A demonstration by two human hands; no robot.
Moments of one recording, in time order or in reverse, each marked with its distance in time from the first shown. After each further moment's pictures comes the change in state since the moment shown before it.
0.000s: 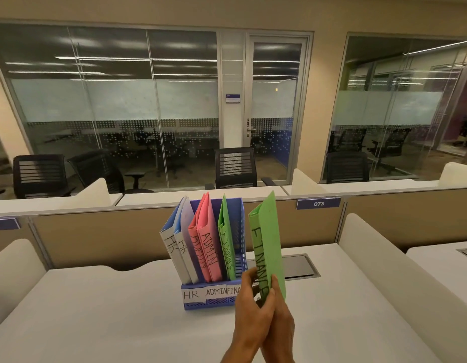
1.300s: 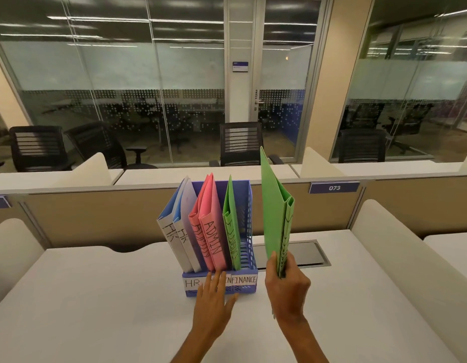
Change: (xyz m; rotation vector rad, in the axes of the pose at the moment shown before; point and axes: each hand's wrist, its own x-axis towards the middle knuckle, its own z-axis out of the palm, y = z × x) left_hand 0.062 -0.144 -0.082 1.115 -0.210 -0.156; right_hand 0.087 -0.011 -0.012 0.349 0.458 0.028
